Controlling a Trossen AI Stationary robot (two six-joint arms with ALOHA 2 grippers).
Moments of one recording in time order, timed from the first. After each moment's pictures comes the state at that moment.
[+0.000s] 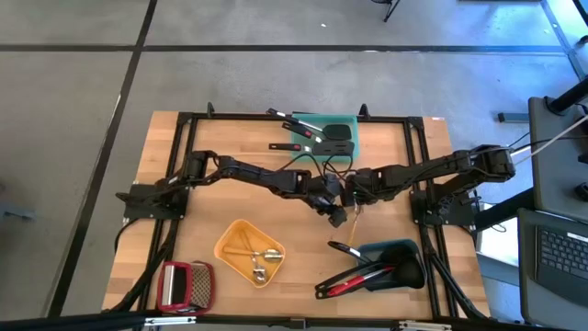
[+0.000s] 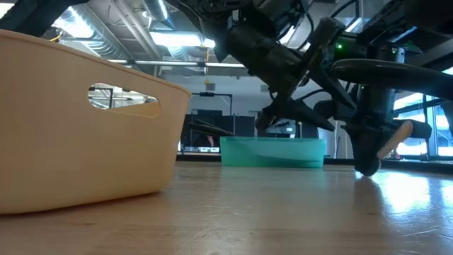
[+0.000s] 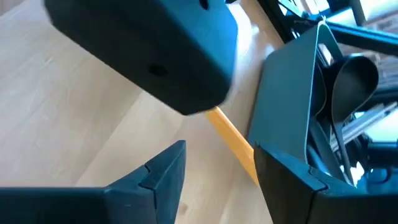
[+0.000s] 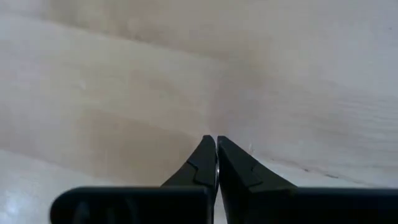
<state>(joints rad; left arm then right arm) 0.00 2.20 1.66 -0.14 0.21 -0.85 -0.01 1.45 0.65 -0.57 0.09 1.34</state>
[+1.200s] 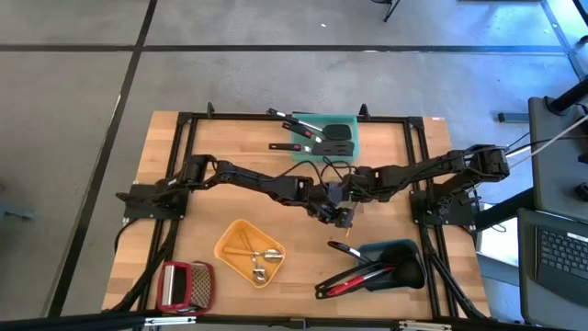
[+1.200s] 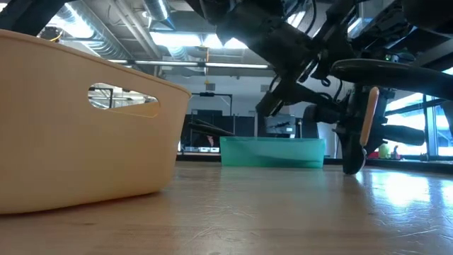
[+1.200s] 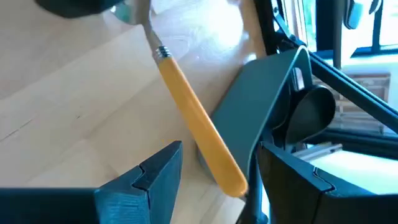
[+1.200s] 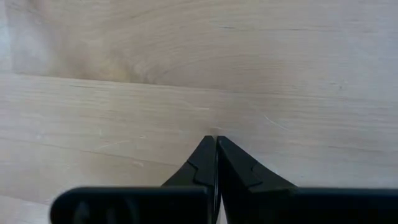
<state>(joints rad) -0.07 2.21 1.72 -0.17 0.18 -1.24 -0.04 1.52 0.65 -0.47 0.13 1.48</state>
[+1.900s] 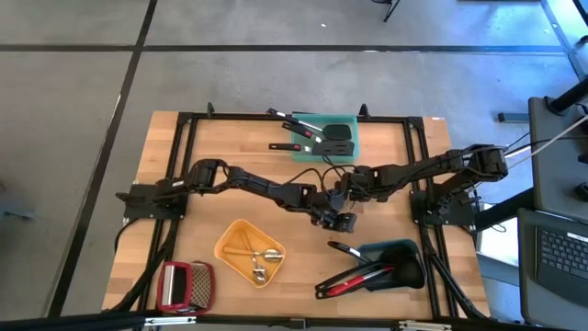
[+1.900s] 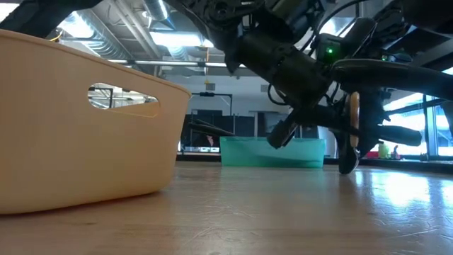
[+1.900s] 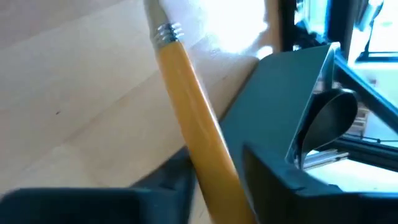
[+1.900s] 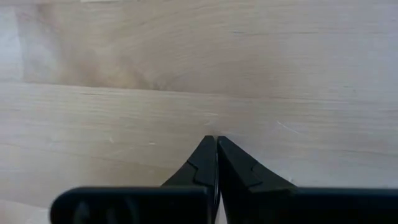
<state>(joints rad) -0.06 2.31 1.72 -0.05 0.20 -1.33 -0.04 1.52 0.65 -0.45 0.14 1.49</state>
